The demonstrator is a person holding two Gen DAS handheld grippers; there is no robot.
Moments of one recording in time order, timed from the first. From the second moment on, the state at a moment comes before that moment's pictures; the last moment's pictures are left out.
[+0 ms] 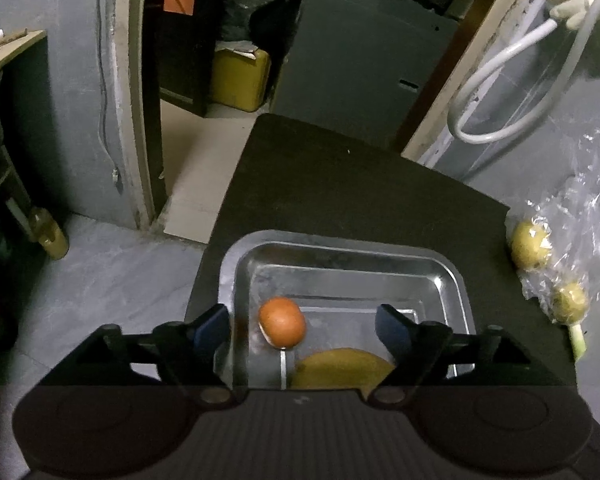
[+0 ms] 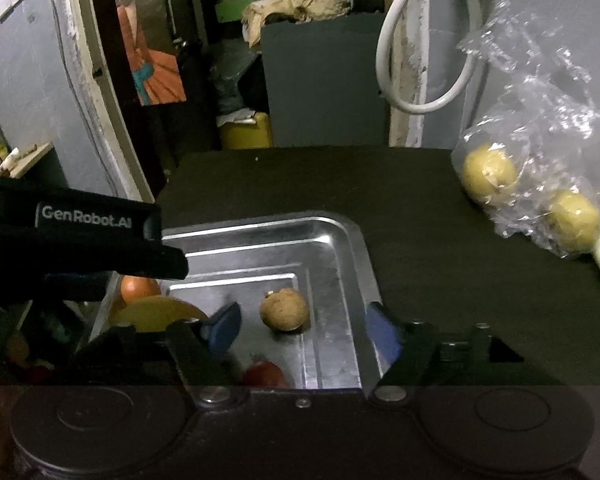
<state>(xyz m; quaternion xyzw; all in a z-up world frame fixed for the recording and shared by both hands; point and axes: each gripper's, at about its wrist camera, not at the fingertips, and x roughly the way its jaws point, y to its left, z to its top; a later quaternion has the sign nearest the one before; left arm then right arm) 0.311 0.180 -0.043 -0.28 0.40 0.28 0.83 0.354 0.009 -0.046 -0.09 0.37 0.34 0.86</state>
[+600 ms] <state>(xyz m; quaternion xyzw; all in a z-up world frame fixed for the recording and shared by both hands) 0.280 0.174 -0.016 -0.26 0.38 0.30 0.83 0.338 -0.017 -0.008 -0.07 0.33 0.30 0.89</state>
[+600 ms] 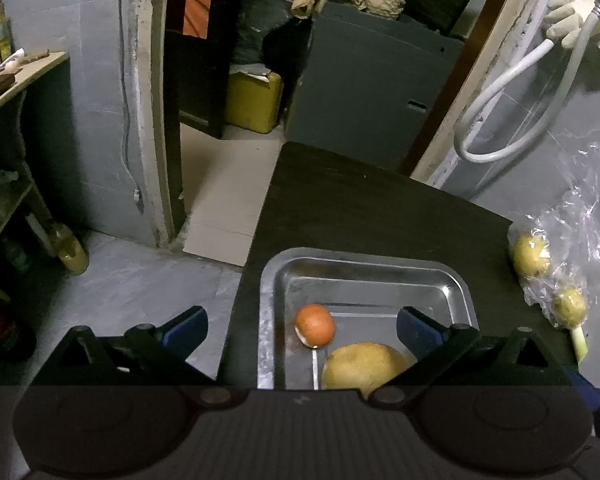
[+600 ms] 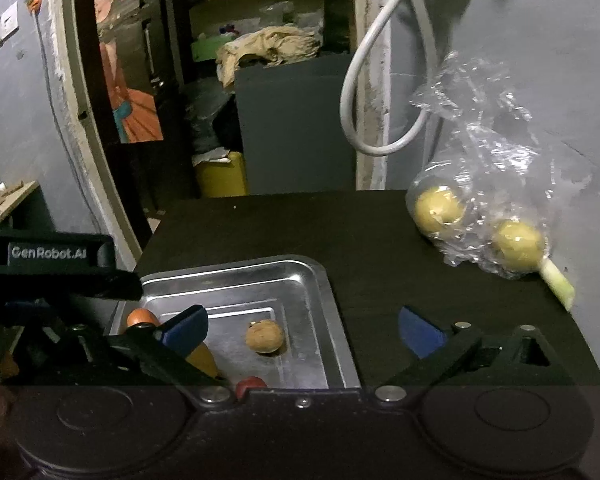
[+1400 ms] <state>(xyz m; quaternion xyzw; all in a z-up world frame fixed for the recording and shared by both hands) 0.243 0.156 0.022 -0.21 0.35 0.28 0.87 0.293 -0.057 0.040 -0.01 0.27 0.24 0.93</state>
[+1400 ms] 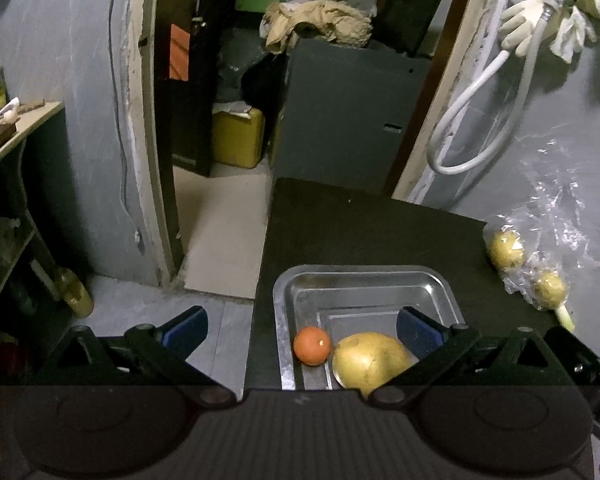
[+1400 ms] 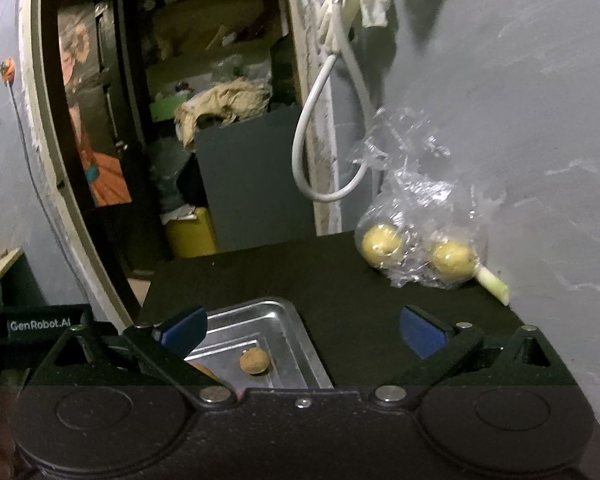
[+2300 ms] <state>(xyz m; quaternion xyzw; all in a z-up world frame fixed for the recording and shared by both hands) 0.201 0.130 0.053 -0.19 0.31 0.23 0.90 0.246 -0.088 0.072 -0.02 0.24 0.20 0.95</state>
